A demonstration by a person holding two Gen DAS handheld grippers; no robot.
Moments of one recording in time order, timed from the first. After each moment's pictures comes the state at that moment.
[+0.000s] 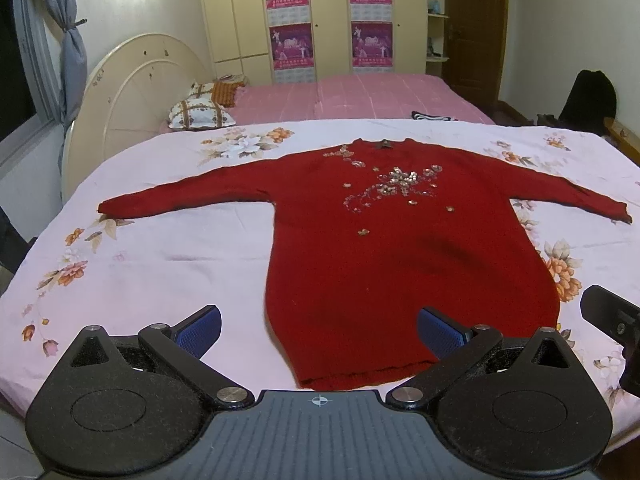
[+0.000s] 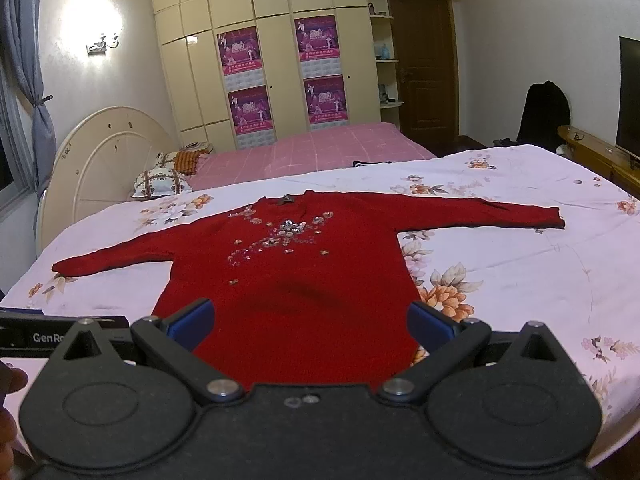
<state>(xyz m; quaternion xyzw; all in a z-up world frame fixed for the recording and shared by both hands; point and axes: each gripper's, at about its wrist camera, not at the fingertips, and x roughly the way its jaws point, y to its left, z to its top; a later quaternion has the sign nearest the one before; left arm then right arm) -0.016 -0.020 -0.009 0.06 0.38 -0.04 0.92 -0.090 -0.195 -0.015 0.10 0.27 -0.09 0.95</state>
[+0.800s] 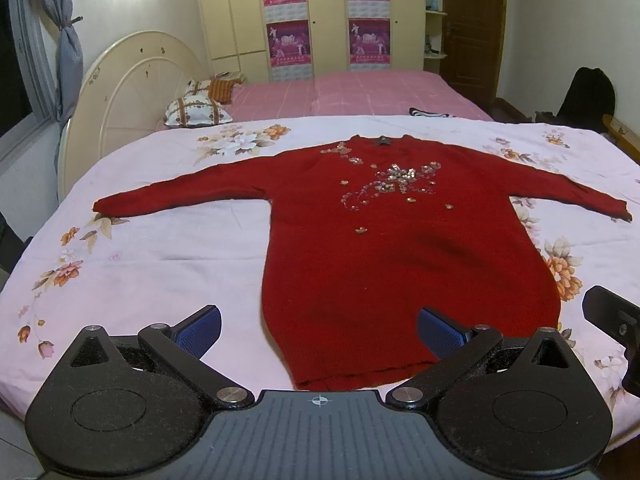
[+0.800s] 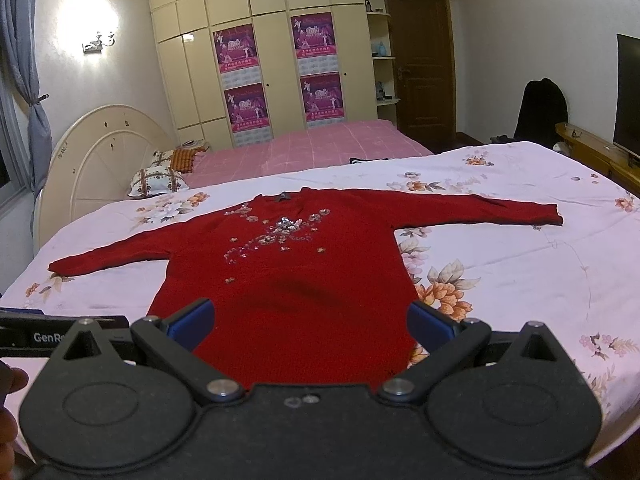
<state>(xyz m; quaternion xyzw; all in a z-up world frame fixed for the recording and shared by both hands) -0.010 -0.022 -0.012 0.06 0.38 -0.05 0.92 -0.091 -0.197 -0.016 0.11 0.26 -0.09 0.95</state>
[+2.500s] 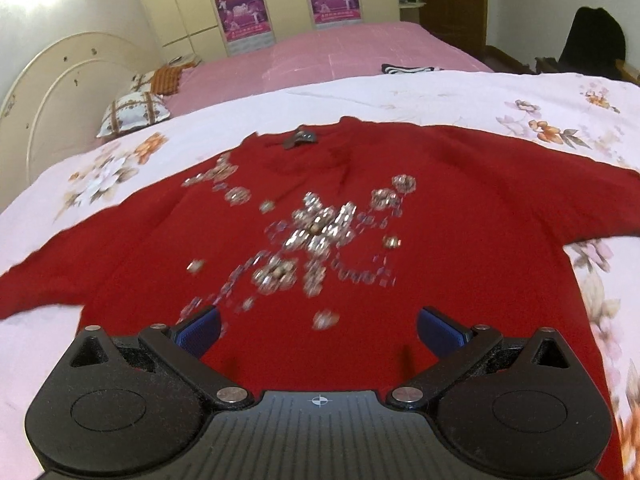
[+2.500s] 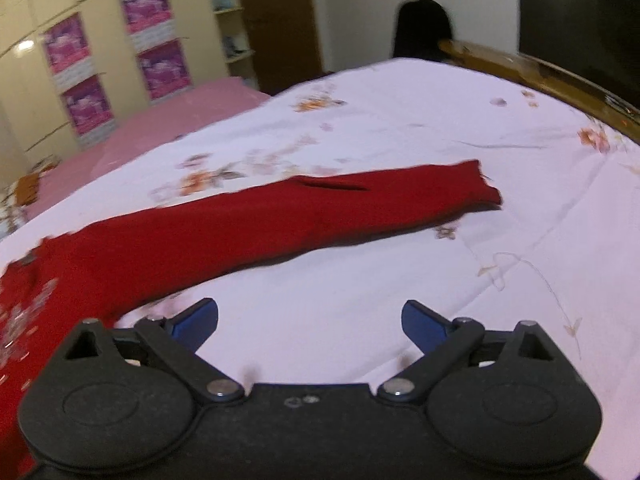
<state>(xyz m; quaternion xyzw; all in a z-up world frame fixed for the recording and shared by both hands) 0.271 -0.236 -0.138 0.13 0.43 -0.06 0.89 0.115 -0.519 -0.143 0.18 0.34 -0.29 0.87</state>
